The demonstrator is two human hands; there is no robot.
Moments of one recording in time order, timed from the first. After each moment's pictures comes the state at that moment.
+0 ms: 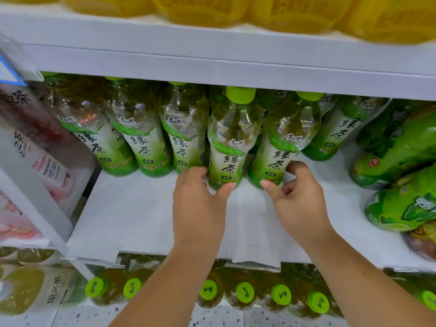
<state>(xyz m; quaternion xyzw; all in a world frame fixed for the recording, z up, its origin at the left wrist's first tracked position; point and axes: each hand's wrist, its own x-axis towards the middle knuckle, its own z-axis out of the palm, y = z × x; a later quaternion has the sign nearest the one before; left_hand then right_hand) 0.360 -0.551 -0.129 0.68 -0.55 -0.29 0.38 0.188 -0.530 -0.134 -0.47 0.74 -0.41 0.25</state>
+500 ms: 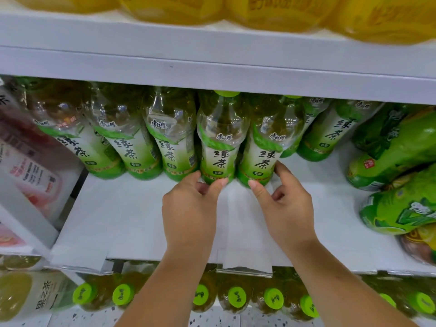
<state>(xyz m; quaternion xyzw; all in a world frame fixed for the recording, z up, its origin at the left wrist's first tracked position) 0.351 -0.555 -0.132 0.72 -0.52 -0.30 0.37 0.190 -0.529 -0.155 -0.50 0.73 -0.42 0.22</state>
